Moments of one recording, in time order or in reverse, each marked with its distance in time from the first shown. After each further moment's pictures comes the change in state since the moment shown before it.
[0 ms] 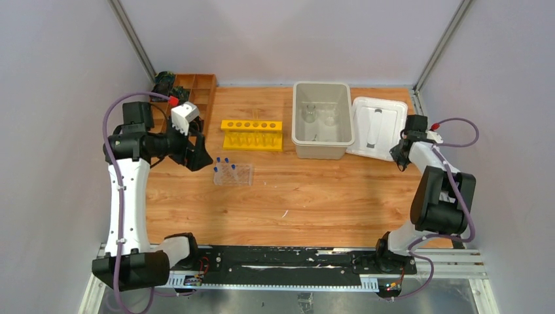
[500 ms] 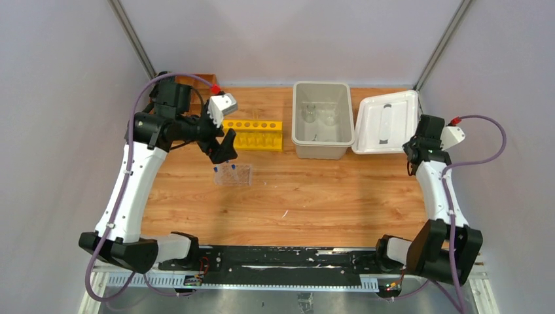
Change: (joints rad) left arm -0.395 0.118 0.220 -0.006 -0.113 -0.017; right arm 0.000 -0.370 -0.069 -0.020 0.100 -0.035
